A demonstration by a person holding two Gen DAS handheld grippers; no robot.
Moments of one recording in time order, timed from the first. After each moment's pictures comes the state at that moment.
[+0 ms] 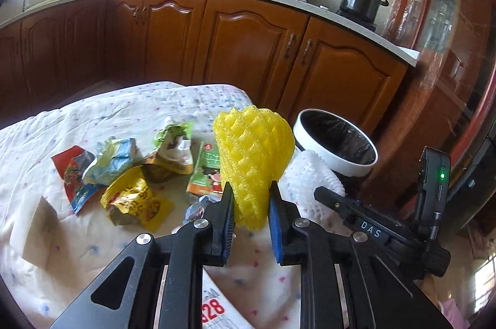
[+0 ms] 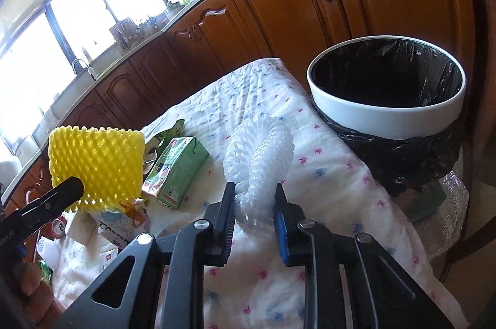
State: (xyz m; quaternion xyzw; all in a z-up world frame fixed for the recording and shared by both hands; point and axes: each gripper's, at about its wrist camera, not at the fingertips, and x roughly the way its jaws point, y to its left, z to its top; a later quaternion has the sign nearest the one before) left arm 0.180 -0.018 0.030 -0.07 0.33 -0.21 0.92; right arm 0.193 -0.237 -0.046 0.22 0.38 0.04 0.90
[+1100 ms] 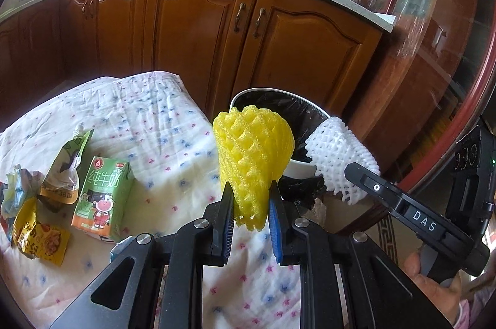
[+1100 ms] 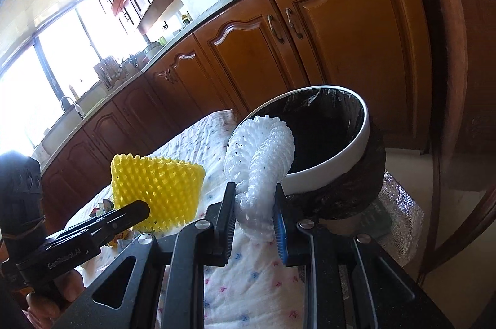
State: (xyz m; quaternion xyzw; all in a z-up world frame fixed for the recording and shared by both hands) left arm 0.242 -0.124 0.021 -0.04 0.36 -0.27 0.89; right arm 0.161 -0.336 -0.009 0.24 0.33 -0.02 0.91
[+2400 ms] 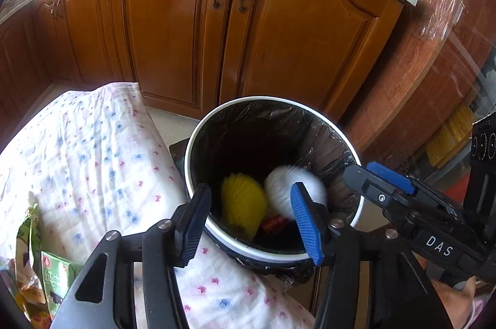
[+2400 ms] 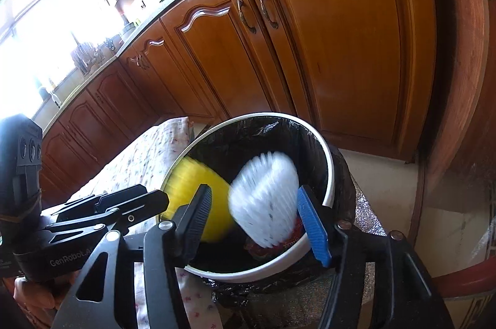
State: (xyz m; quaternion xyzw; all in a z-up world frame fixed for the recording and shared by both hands) left arm 0.374 -0.241 0.012 0.02 0.43 -0.26 0.86; right arm 0.241 -0.411 -0.022 0.22 0.40 -0.04 0.89
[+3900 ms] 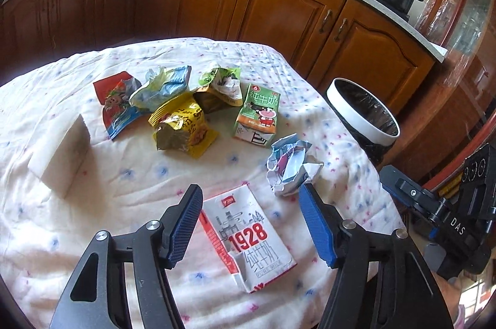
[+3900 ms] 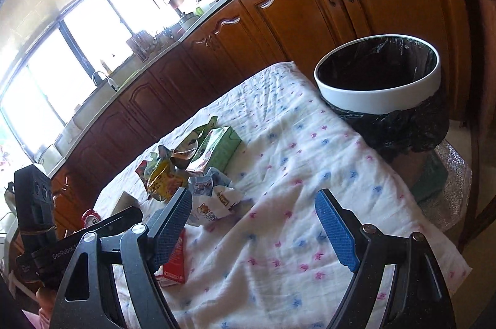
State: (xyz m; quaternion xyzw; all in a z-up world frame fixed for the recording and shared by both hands) left arm 0.146 0.021 0.016 -0.10 0.41 -0.14 0.90; right arm 0.144 -0.226 -0.023 0.26 0.37 0.08 0.89
